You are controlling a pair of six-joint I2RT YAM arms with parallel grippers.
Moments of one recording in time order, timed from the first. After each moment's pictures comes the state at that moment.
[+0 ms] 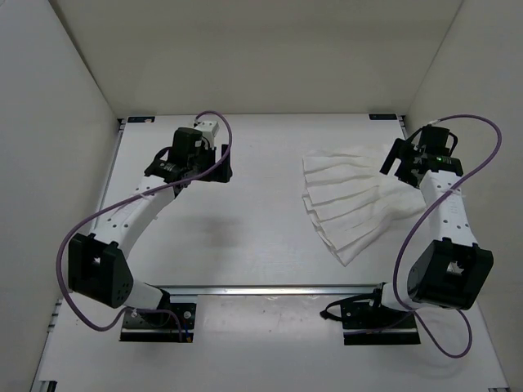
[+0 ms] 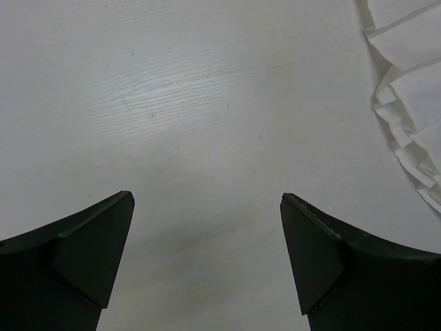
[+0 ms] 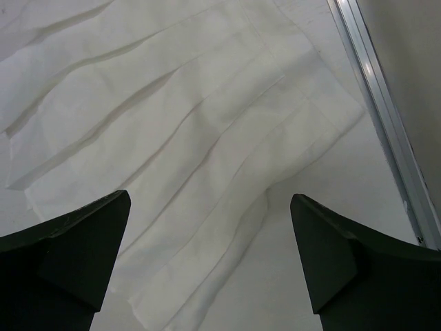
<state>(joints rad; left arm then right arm) -0.37 1.43 1.21 -0.44 0.06 -0.17 -0.23 1.39 1.25 -0.69 0.04 0.22</state>
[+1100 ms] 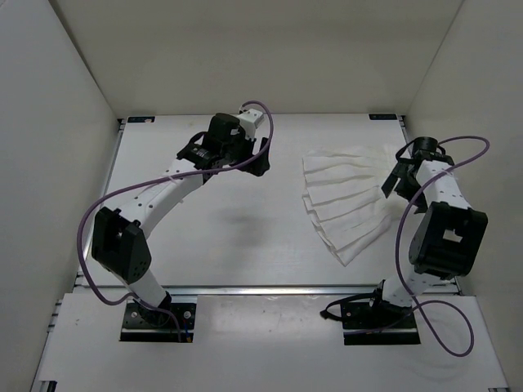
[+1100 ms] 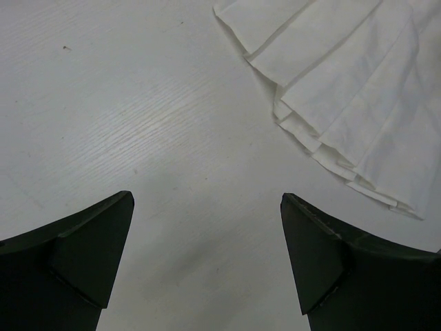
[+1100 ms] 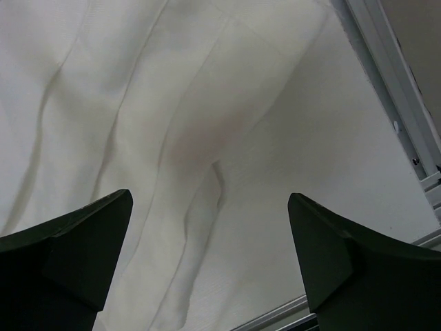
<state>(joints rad) -0.56 1.64 1.47 -0.42 0.14 -0.09 -0.28 1.60 1.23 -0.81 0.17 0.34</state>
